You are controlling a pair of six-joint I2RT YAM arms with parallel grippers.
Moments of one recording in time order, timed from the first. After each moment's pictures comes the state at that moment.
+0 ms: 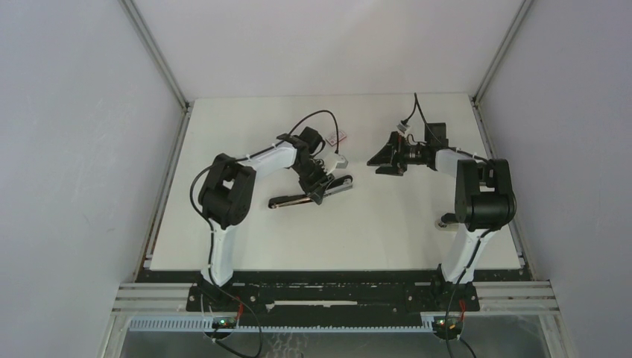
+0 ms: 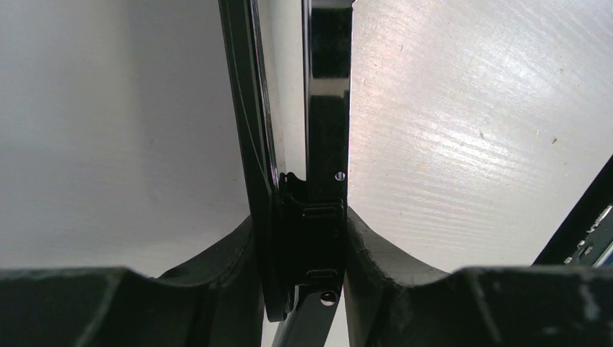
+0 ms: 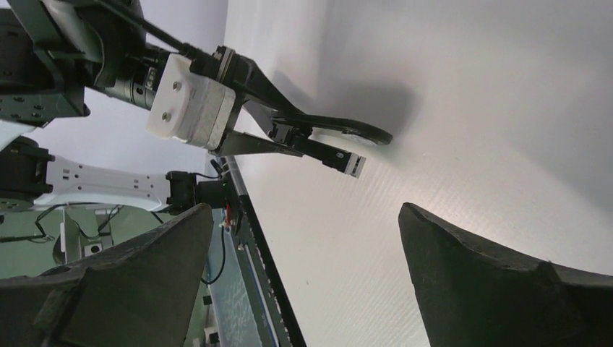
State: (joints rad) left arm -0.56 2.11 1.57 -0.82 0.49 0.48; right arm -0.01 1.89 1.10 -0.08 -1.15 0.39
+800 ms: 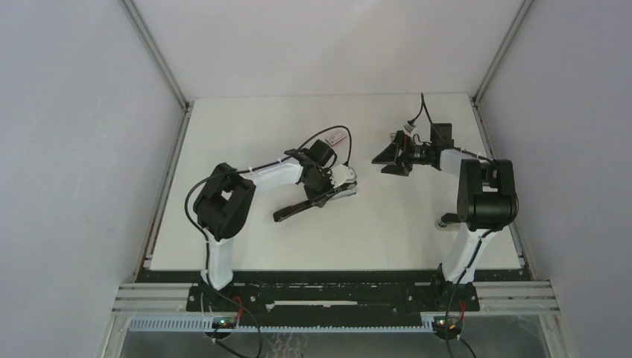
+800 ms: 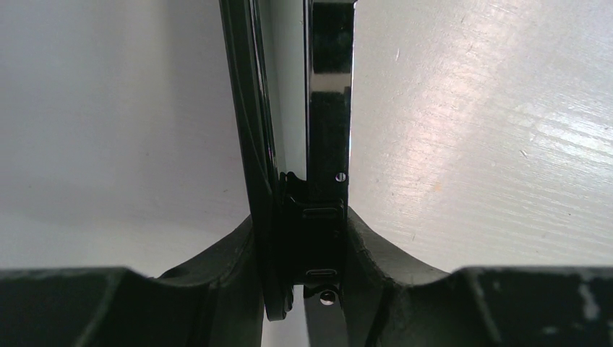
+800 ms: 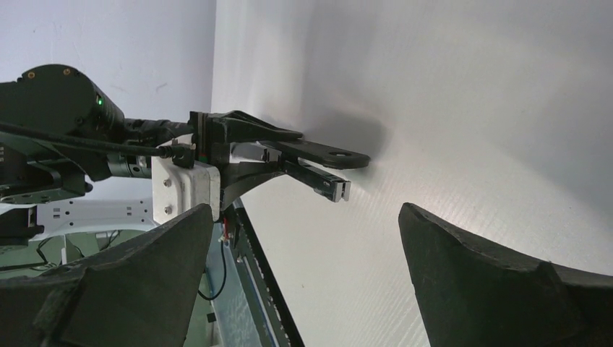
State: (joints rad) left arm -0.69 2.00 1.40 -0.63 0.25 0.50; right arm -0.05 1.89 1.10 -0.10 -1.12 0.40
